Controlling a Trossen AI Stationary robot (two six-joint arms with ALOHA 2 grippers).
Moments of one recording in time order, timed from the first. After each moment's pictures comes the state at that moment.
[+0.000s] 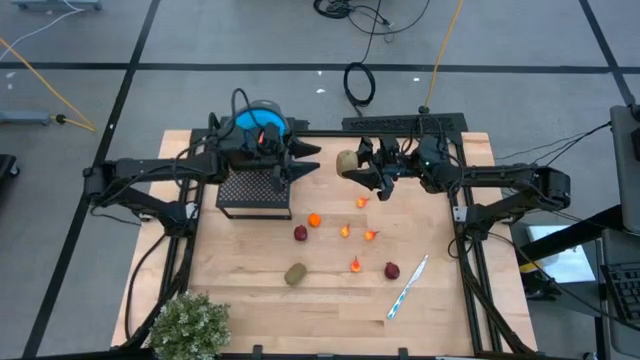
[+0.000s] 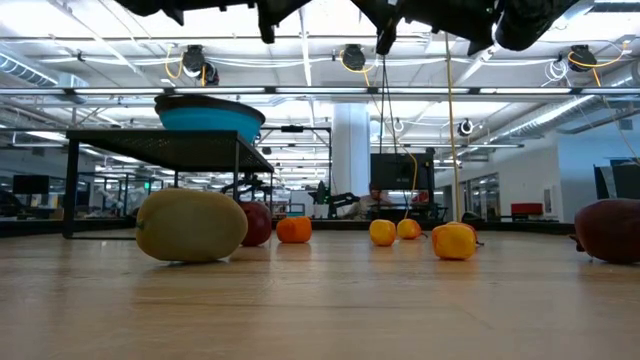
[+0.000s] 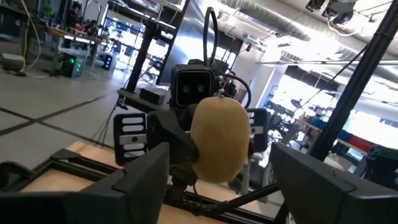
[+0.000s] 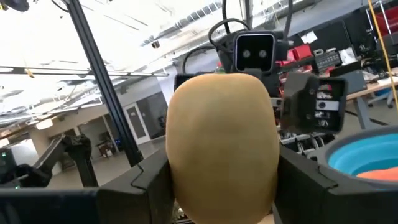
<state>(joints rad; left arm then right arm) 0.27 1.32 0.97 0.53 0.32 -0.41 -0.30 1.32 0.78 0.89 -0.47 0.51</state>
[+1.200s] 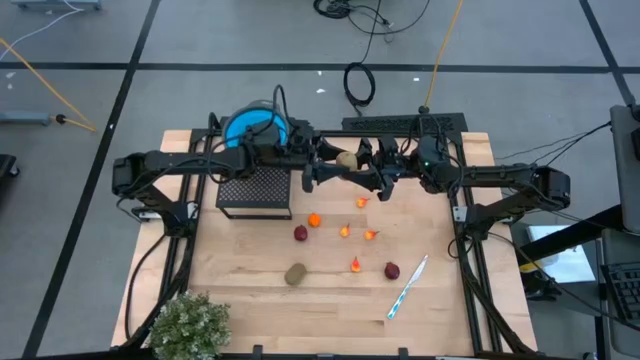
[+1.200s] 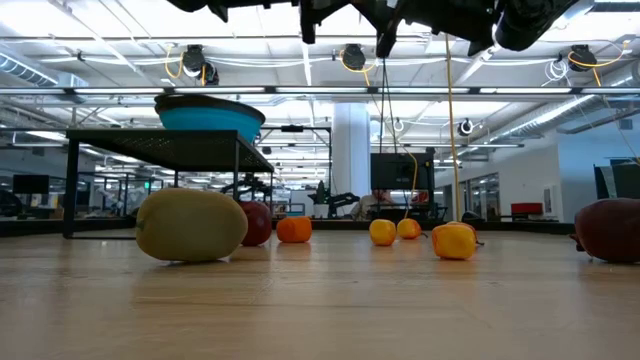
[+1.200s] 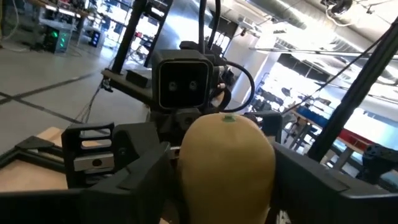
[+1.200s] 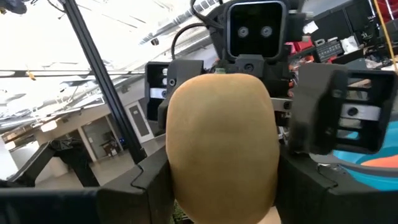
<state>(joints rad) 0.23 1.55 1.21 0.45 0.34 -0.45 -0.30 1.32 0.78 0.87 -0.47 0.54</state>
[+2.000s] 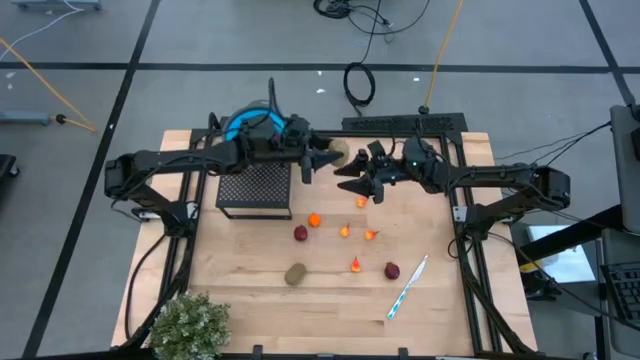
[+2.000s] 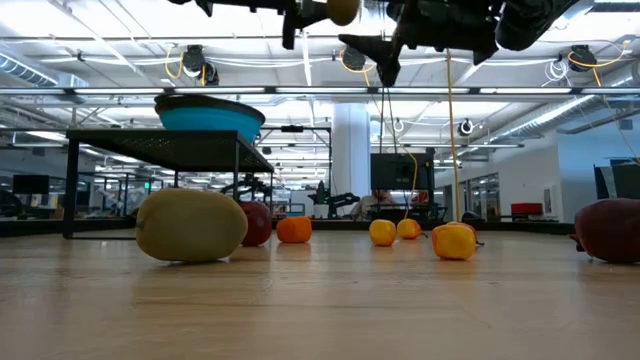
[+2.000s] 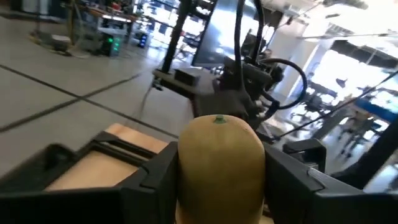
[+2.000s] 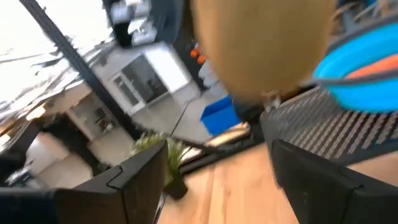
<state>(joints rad) 0.27 1.47 1.21 0.27 0.21 -0.34 -0.30 1.32 0.78 0.61 -0.50 0.59</state>
